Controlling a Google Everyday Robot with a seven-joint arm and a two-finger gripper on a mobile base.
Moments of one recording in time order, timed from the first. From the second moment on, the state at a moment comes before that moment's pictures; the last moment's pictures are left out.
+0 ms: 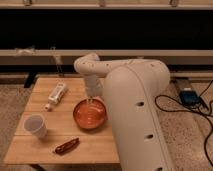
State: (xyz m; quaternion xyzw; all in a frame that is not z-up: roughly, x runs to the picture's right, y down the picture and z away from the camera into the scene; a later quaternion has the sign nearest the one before) arm -0.042 0.096 0.826 -0.30 0.38 0.58 0.66
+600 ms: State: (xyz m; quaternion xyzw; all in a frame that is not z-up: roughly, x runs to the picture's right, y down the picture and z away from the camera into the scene) arm -0.042 0.097 0.826 -0.30 0.38 0.58 0.66
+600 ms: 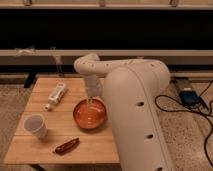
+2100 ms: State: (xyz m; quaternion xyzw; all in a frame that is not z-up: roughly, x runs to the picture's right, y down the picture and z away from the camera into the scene) arm 0.101 0.147 0.769 -0.30 0.23 0.50 0.78
